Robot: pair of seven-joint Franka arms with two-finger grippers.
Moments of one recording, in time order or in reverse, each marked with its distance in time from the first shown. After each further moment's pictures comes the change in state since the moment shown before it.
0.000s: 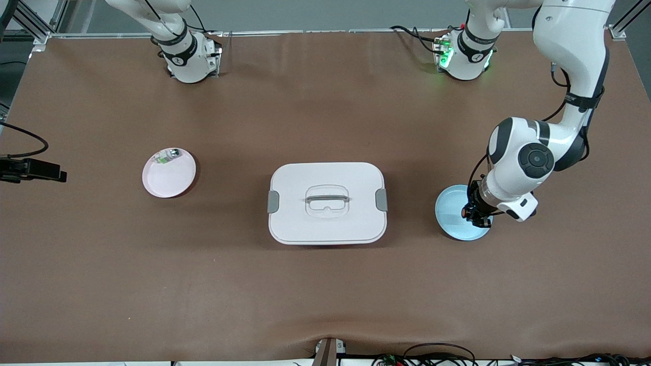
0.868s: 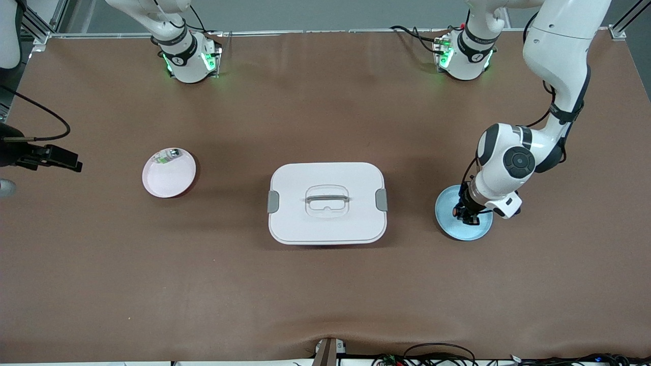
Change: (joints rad) left arm 0.003 0.068 0.000 -0.074 0.000 0.144 0.000; right arm 0.001 -0.294 0.001 -0.485 0.000 0.283 0.078
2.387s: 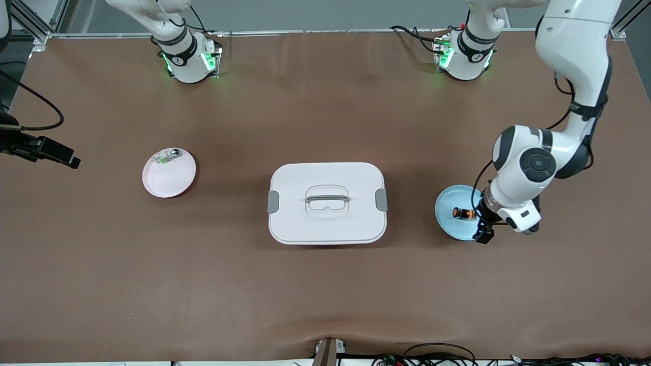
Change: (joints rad) left arm 0.030 -0.050 0.000 0.168 0.086 -0.170 0.357; right arm 0.000 -0.052 0.002 -0.016 0.063 0.037 0.144
